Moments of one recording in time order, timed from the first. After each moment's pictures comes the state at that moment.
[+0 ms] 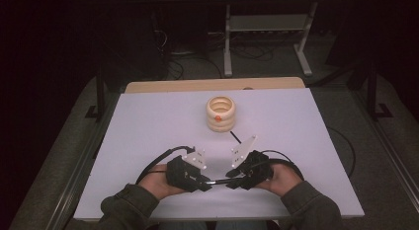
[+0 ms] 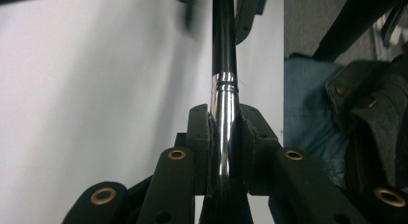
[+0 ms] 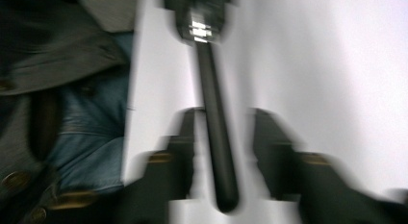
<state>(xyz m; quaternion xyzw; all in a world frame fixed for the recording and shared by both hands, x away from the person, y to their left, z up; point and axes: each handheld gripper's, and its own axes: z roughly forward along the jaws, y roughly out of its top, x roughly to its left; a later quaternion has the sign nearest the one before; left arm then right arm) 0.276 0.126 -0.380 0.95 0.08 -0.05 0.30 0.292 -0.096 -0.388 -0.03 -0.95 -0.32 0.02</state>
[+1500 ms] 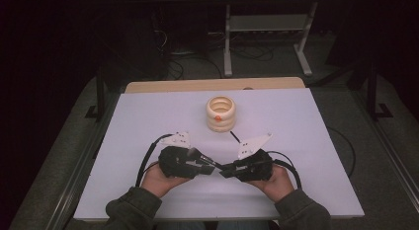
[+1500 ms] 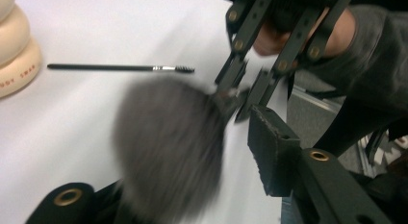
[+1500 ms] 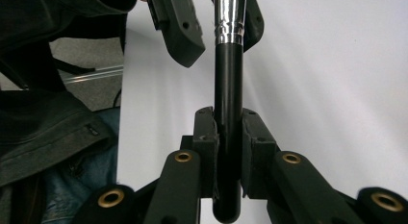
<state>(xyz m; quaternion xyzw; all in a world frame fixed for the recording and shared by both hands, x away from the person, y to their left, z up) 0.291 0.149 -0.366 0.85 0.20 -0.05 0.48 0.287 -0.104 -0.386 -0.12 -0.89 -0.45 -0.01</state>
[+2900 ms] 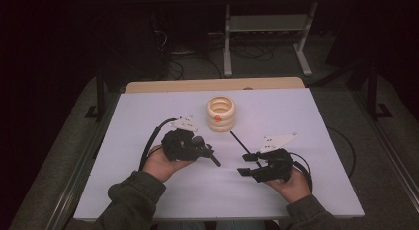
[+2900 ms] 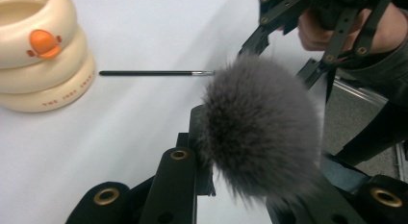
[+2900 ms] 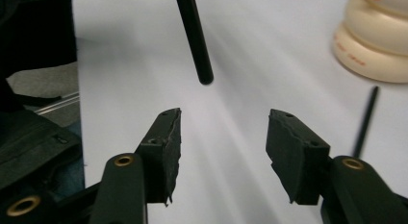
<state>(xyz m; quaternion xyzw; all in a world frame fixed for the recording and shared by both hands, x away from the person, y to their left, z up) 0.320 0.137 -0.340 0.88 0.22 0.00 0.42 0.288 -0.156 -0.395 -0.23 -0.86 -0.46 -0.03</state>
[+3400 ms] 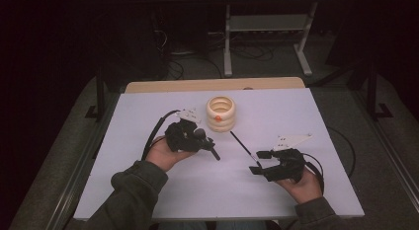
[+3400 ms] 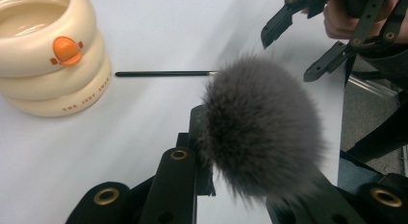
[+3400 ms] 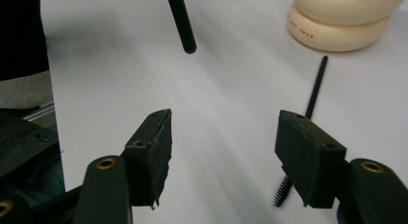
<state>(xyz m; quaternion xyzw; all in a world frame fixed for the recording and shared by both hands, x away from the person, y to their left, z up) 0.343 0.131 -0.337 0.89 0.23 -0.01 0.40 0.286 -0.186 -0.399 -0.28 -0.85 -0.45 -0.05</state>
